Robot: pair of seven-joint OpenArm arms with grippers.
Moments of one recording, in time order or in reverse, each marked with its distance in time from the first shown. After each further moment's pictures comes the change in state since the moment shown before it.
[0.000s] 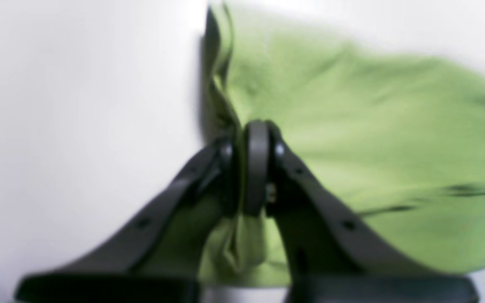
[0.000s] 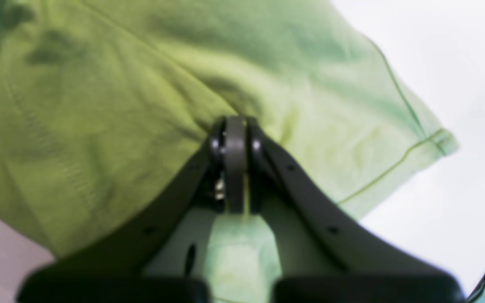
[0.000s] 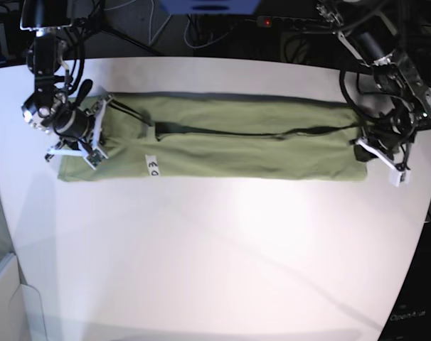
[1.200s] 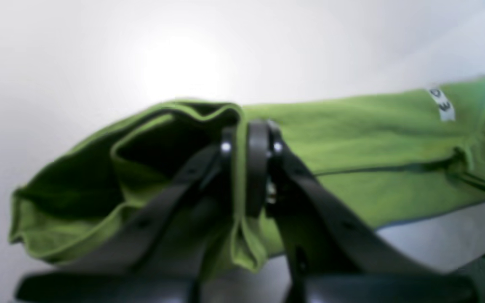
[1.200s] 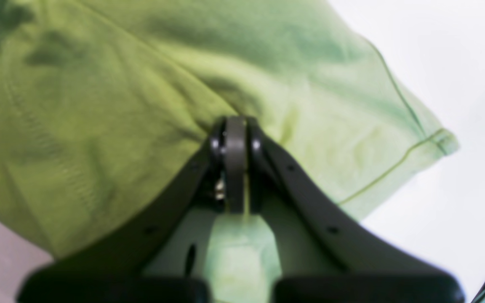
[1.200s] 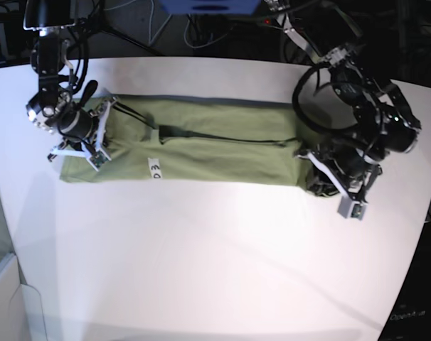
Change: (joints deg) left arm -0.1 14.3 12.0 27.4 -3.5 -0.3 16.3; right arm 0.0 -0.8 -0.6 0.0 0.0 0.0 0.0
